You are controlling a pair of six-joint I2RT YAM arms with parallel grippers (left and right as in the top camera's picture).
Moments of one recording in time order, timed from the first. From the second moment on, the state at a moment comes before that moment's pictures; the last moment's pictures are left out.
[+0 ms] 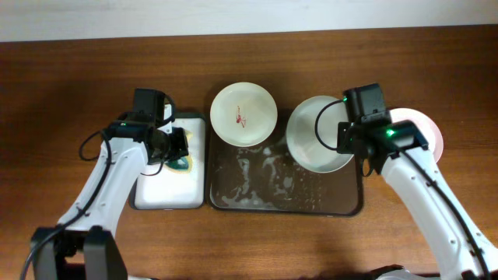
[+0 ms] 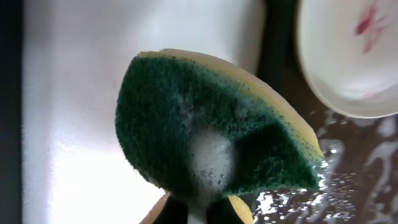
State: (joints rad) left arm -0.10 1.61 1.15 -0.80 0.10 -0.26; right arm 0.24 1.40 1.17 -0.89 0.34 0.26
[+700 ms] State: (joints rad) left arm -0.10 1.75 1.14 -0.77 0.10 -0.25; right arm 0.62 1.39 1.17 -0.83 1.03 0.23
